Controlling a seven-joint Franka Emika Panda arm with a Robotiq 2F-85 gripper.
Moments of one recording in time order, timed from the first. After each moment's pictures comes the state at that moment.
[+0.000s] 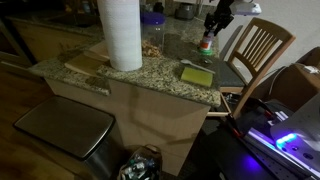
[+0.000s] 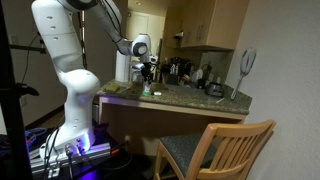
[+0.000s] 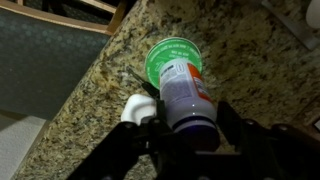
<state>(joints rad) 0.05 -0.31 0.09 -2.51 0.02 2.51 0.22</state>
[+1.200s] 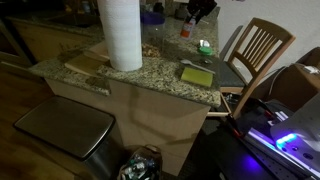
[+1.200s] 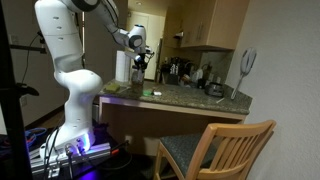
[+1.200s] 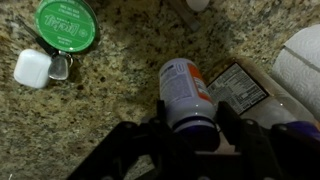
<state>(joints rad) 0.20 -0.29 0.11 -2.36 0.21 2.48 0.08</state>
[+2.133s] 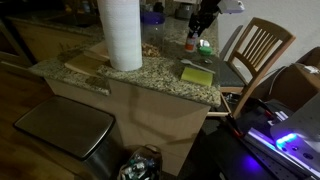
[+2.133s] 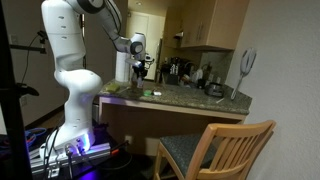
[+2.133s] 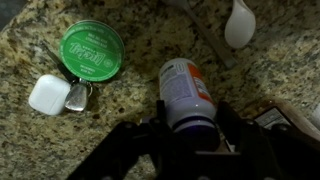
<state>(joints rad) 0.19 -0.22 0.11 -2.40 0.09 2.48 0.08</state>
